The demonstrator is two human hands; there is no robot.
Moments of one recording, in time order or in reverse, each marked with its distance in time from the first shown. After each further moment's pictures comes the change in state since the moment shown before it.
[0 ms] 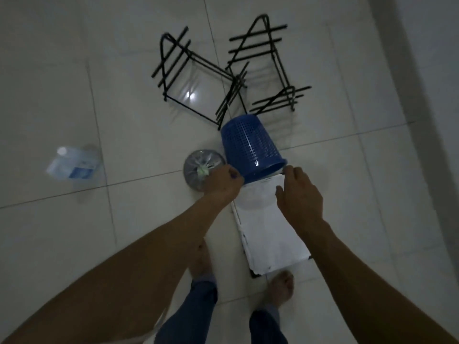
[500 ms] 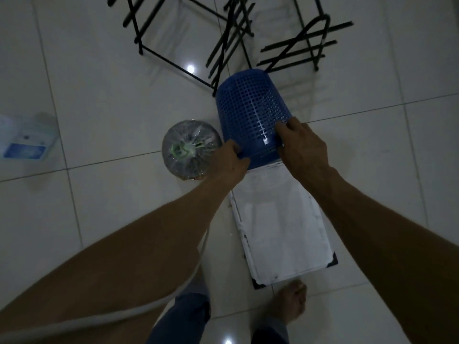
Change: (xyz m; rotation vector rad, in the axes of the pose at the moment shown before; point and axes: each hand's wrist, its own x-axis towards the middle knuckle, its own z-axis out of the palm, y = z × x) left_hand 0.147 -0.073 0.085 0.073 0.102 0.118; right_hand 0.137 0.048 0.135 -0.115 0.020 -0.278
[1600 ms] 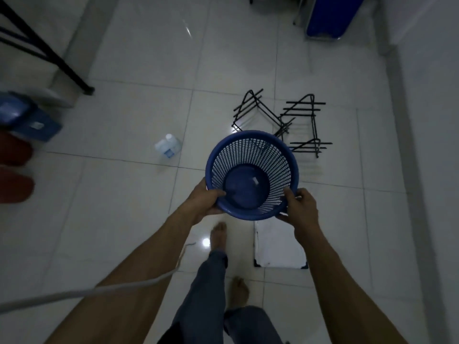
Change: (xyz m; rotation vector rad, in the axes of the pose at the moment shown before) left_hand -0.474 0.086 -0.274 -0.819 0.054 -0.251; right_hand -0.285 -0.210 -0.363 1.336 -0.085 0.603
